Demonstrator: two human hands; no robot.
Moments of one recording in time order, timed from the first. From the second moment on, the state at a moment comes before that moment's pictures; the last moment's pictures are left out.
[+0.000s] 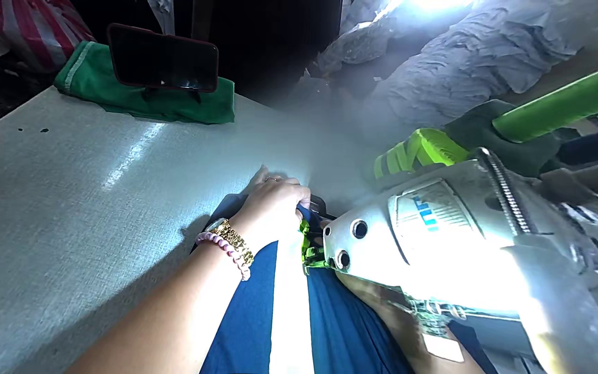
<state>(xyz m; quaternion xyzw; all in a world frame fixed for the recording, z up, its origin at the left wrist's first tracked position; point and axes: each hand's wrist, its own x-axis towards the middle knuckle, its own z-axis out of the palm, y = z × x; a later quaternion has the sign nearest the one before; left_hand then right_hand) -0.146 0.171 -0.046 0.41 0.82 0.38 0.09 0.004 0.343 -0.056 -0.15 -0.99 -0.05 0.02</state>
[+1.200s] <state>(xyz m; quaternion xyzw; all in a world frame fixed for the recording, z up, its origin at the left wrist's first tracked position) -0.142 0.172 -0.039 0.39 0.83 0.39 0.10 0.062 0.413 -0.129 -0.05 -0.98 -0.08 0.15</state>
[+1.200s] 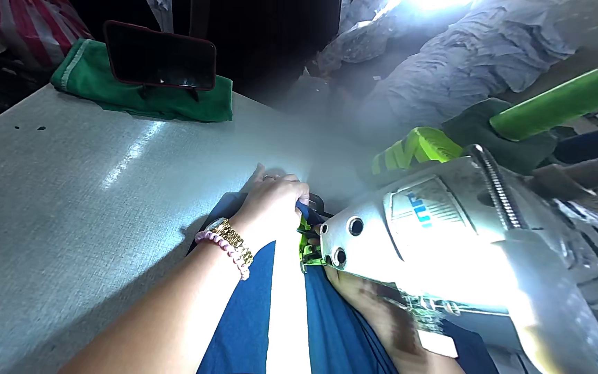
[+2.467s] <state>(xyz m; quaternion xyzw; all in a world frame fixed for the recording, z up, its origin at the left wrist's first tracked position) -0.139 0.170 -0.037 0.40 0.82 0.40 0.08 0.008 0.342 -0.080 -0.03 -0.97 -0.13 0.19</state>
